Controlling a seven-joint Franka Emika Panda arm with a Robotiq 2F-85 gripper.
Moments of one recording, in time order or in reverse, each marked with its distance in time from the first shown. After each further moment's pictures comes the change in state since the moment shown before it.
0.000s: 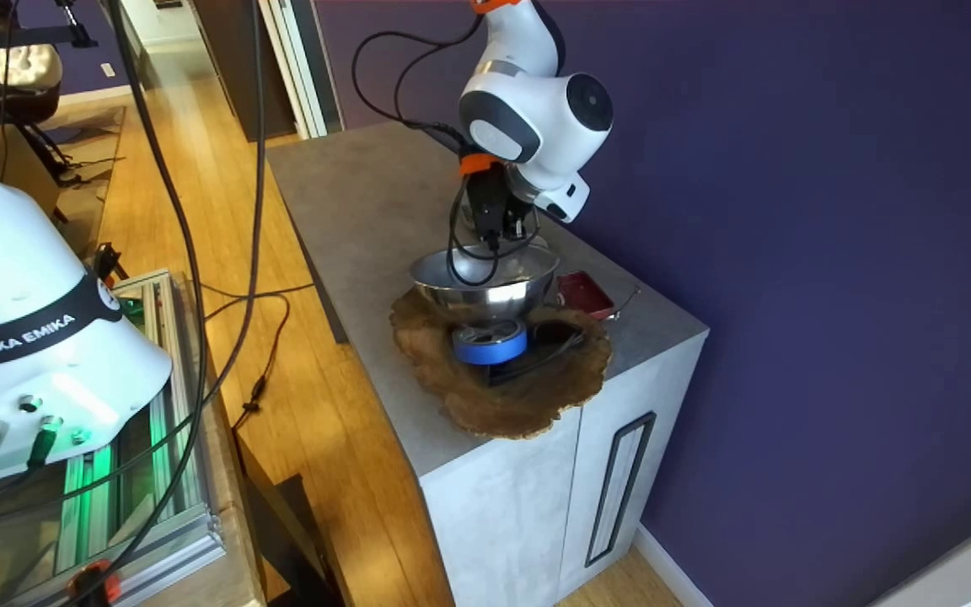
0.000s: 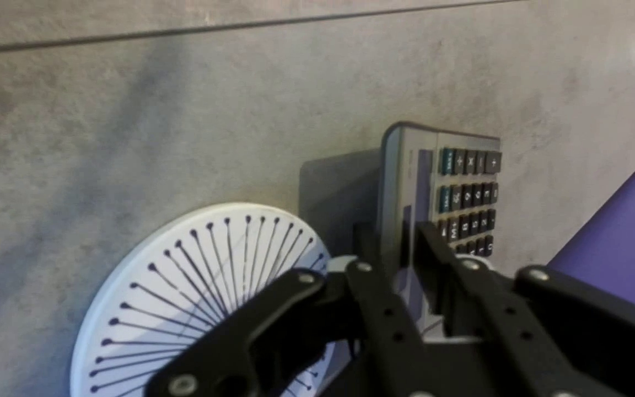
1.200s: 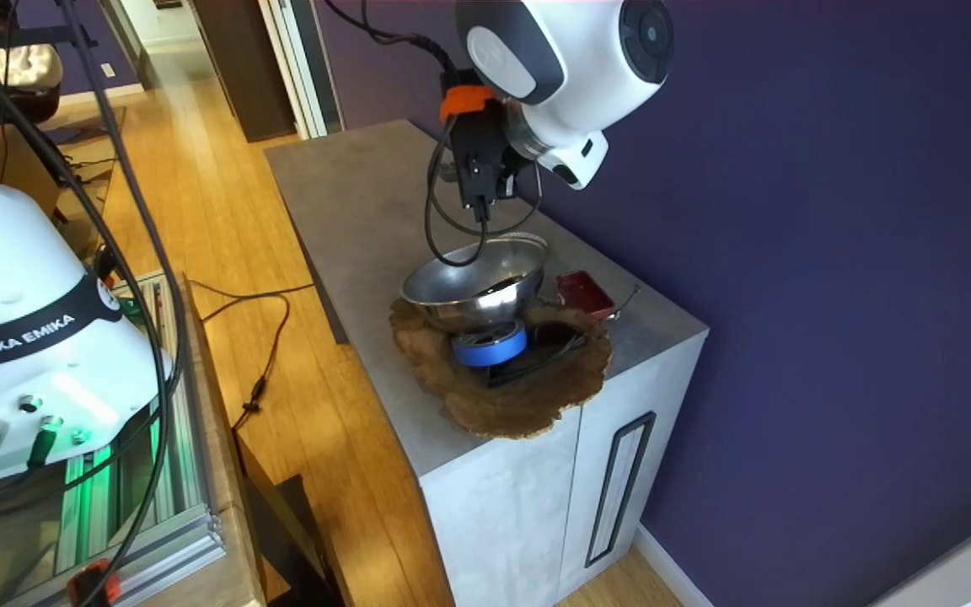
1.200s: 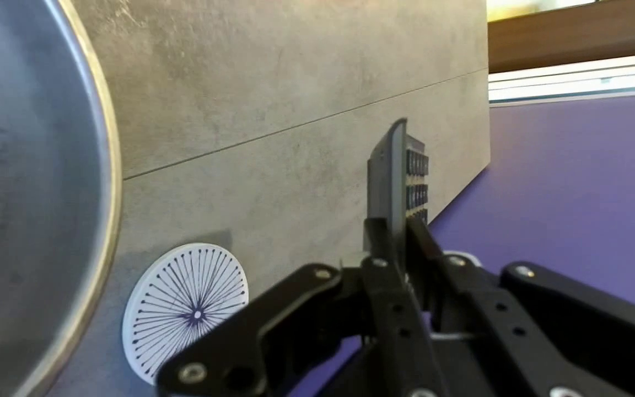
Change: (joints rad) arm -0.115 -0.336 -0.156 -0.214 0.008 -0.429 -0.125
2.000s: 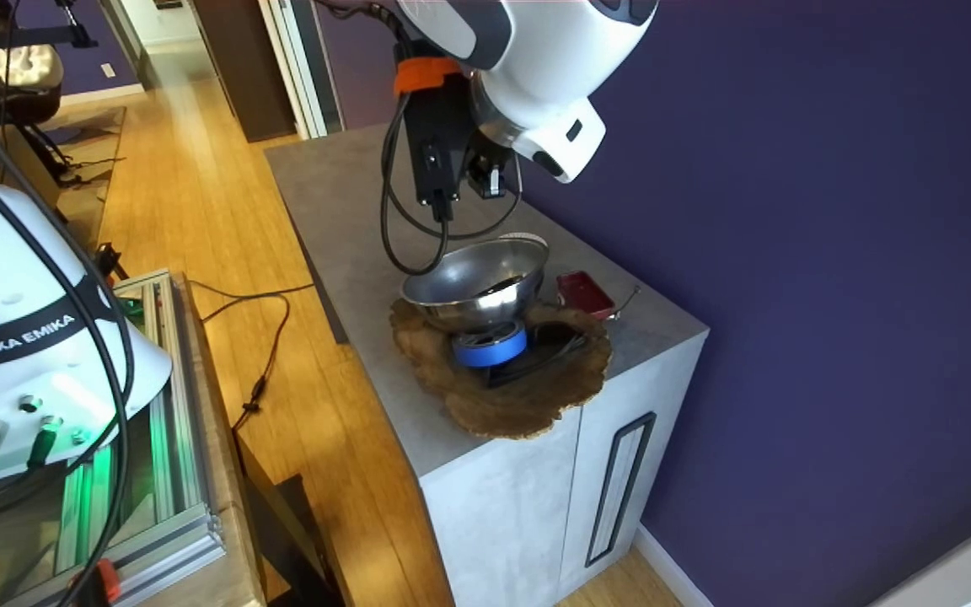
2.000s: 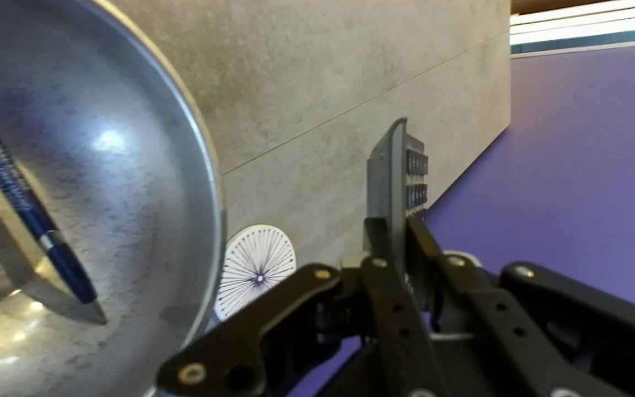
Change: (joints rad) arm 0.003 -0.205 -0.135 -0.186 -0.036 0.038 -0.014
